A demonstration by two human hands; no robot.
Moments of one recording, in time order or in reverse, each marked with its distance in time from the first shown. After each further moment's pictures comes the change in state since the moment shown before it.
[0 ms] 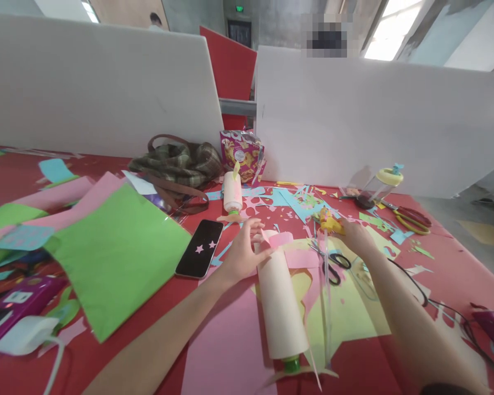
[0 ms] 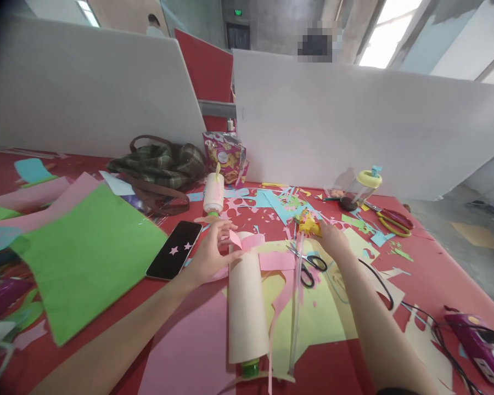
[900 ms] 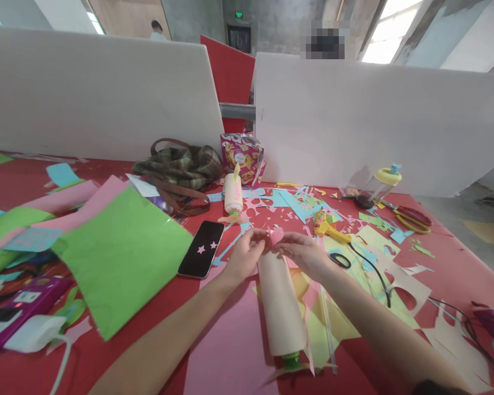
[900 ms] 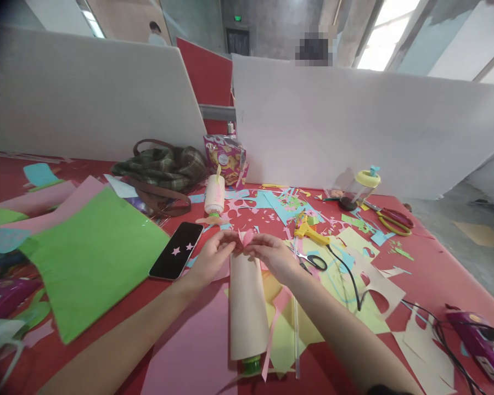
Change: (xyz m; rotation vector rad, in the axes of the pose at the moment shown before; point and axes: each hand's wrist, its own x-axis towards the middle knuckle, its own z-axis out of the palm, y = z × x) left_hand -0.004 0.015 0.007 -0.224 0.033 -0.206; right_hand -0.057 -0.143 0.011 1.665 -0.531 0.027
